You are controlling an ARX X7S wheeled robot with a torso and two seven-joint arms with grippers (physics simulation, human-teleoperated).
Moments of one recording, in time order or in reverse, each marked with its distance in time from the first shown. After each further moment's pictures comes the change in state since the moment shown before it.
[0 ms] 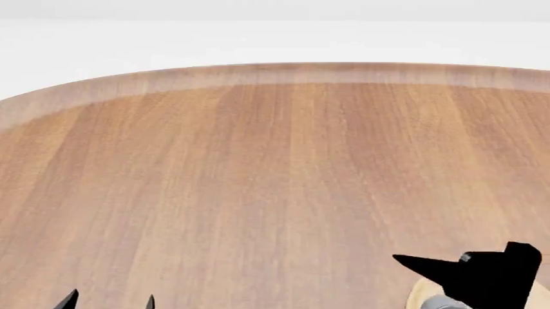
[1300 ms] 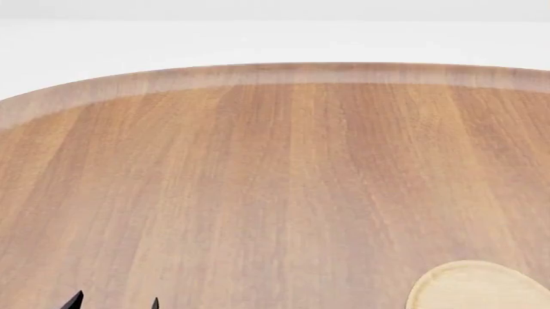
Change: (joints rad) left arm -0.017 -0.006 0.031 -0.026 0.001 -0.001 -0.018; right arm -0.286 -0.139 -0.169 0.344 -0.172 -0.438 -0.151
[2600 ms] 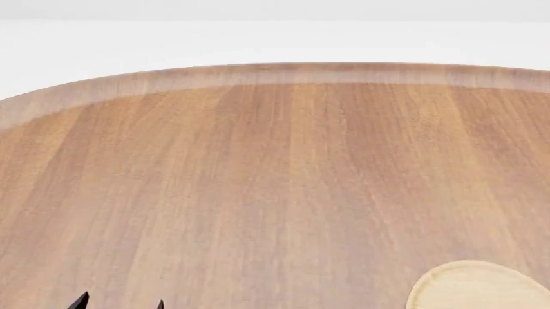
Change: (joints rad) left arm -0.014 -0.003 0.030 -0.022 0.001 0.006 -0.013; right arm 0.077 -0.132 -0.050 0.516 0.064 -0.266 0.091
